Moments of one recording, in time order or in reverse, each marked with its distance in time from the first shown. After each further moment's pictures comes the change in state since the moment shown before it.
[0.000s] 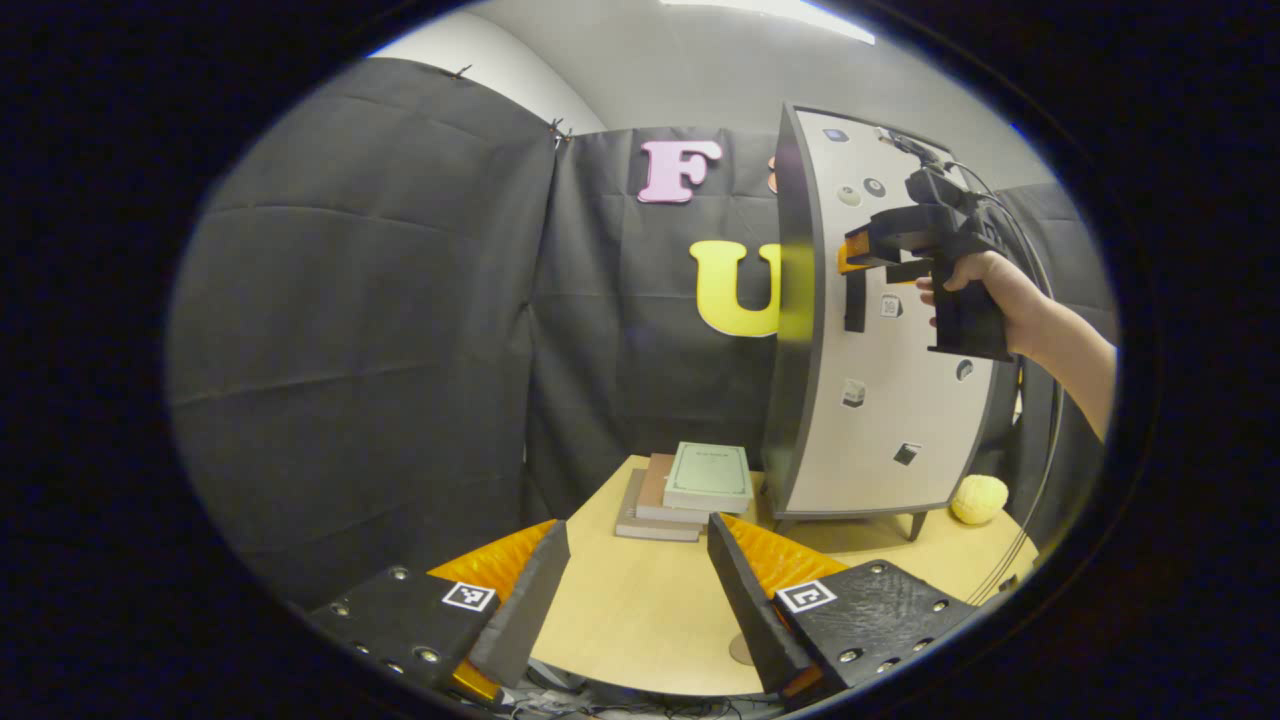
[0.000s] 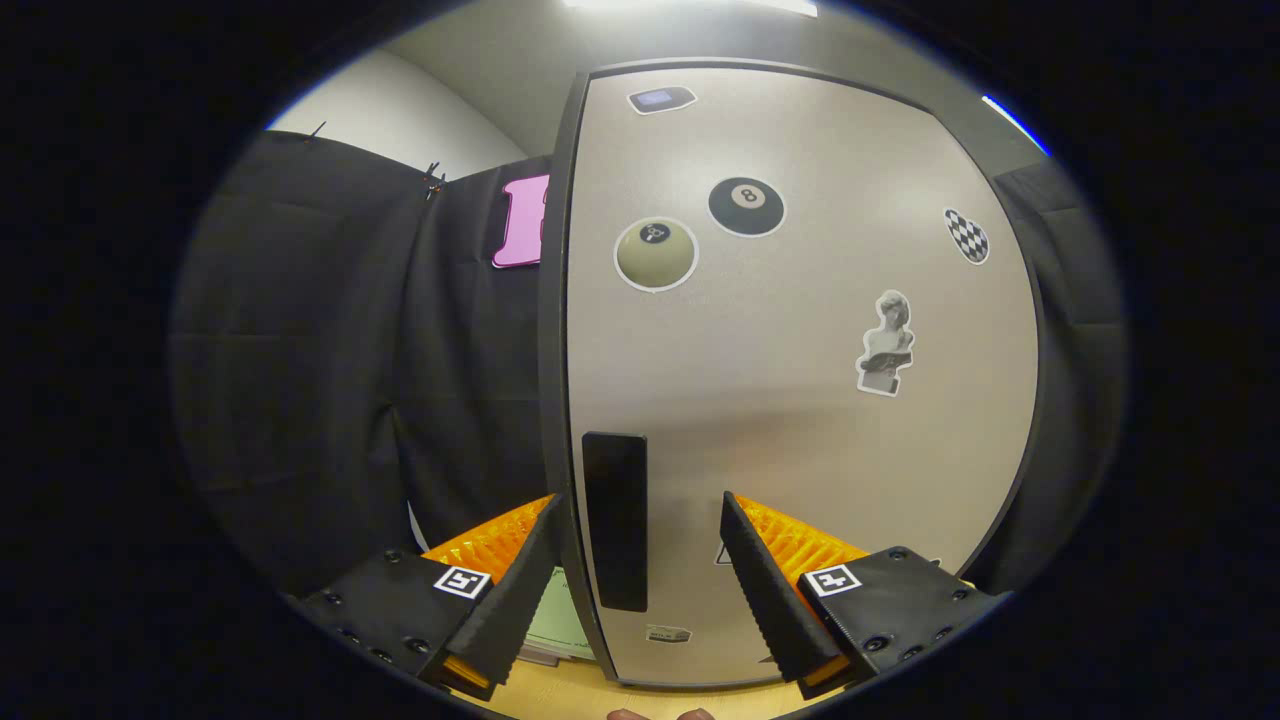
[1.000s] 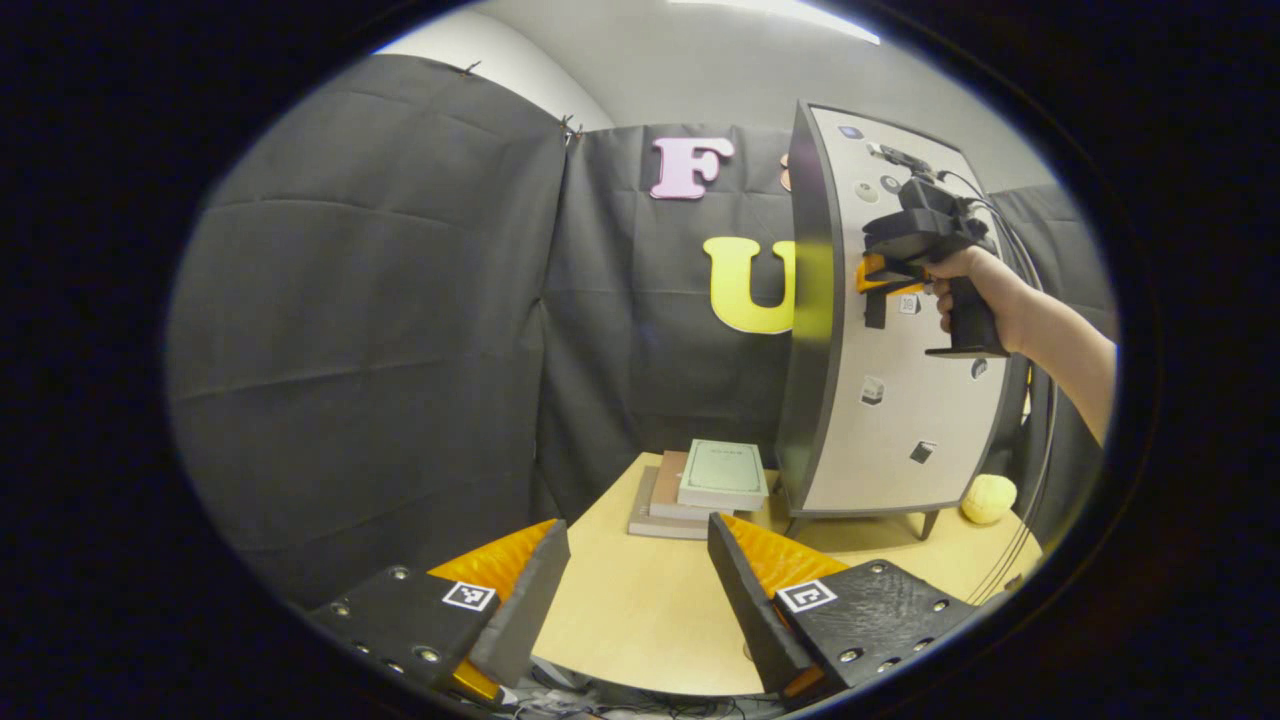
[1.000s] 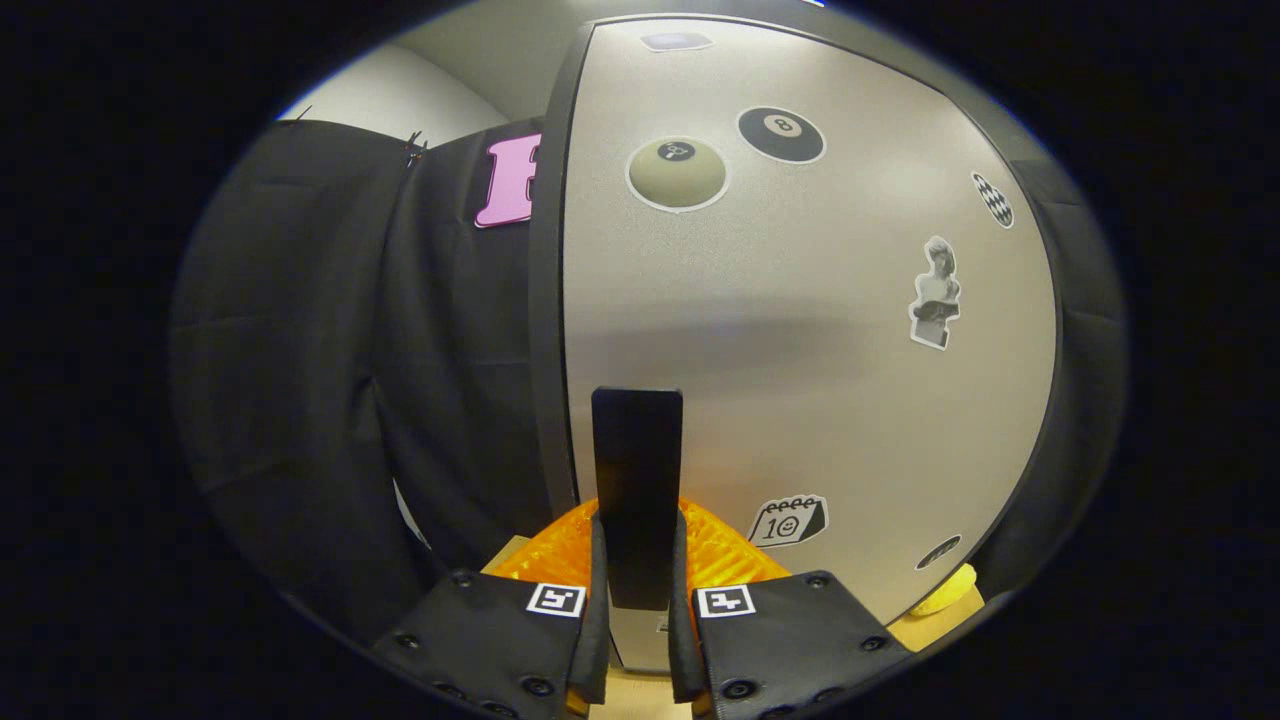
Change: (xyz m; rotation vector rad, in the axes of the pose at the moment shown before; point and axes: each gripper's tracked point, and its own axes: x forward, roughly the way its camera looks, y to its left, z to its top) left arm 0.004 0.004 -0.004 -0.005 -0.004 0.011; right arm 0.021 0.007 -0.023 0.003 0.105 -0.029
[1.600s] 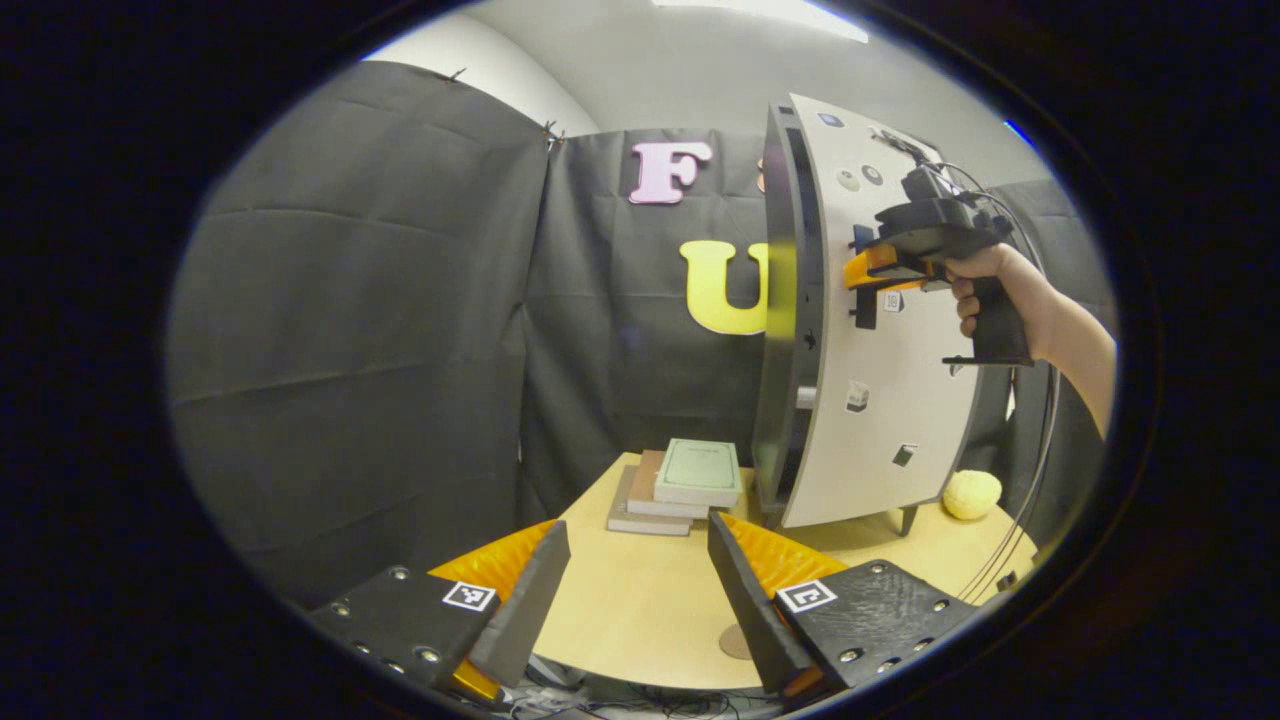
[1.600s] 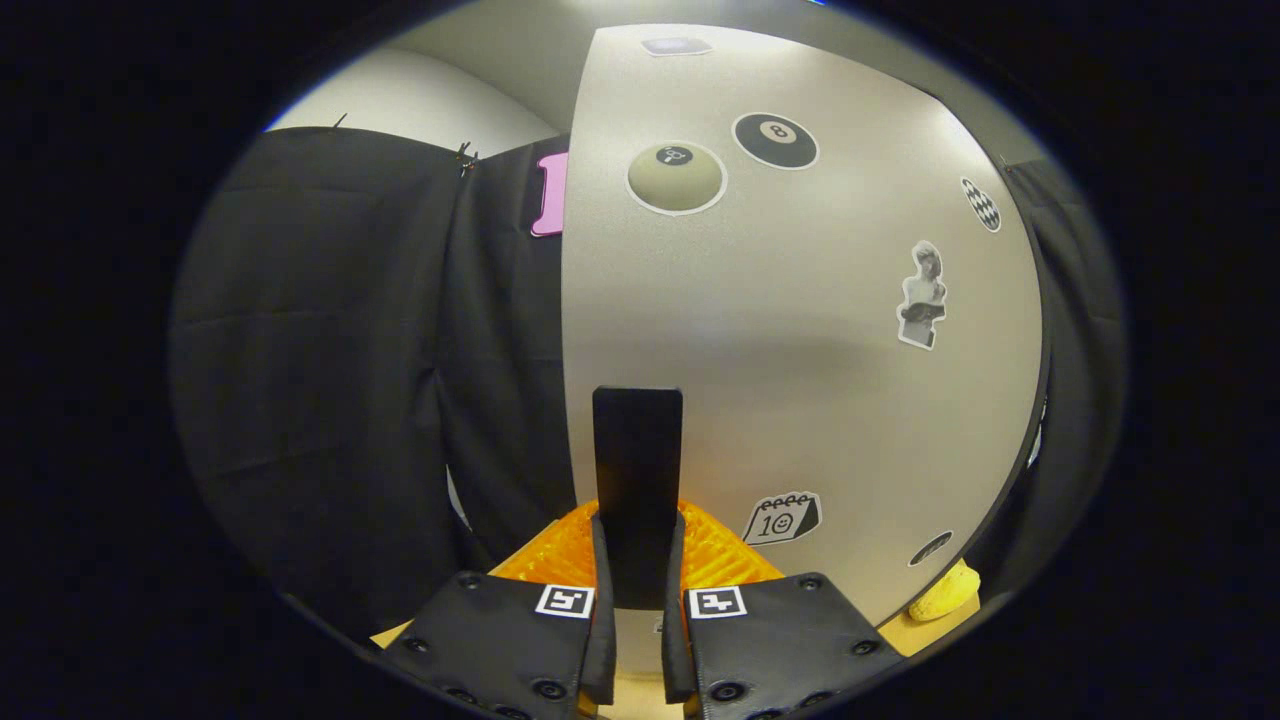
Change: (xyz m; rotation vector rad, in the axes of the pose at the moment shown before) left arm -0.021 -0.044 -0.001 0.017 -0.011 -0.043; right arm -0.021 -0.003 -0.004 -0.033 -0.012 0.164
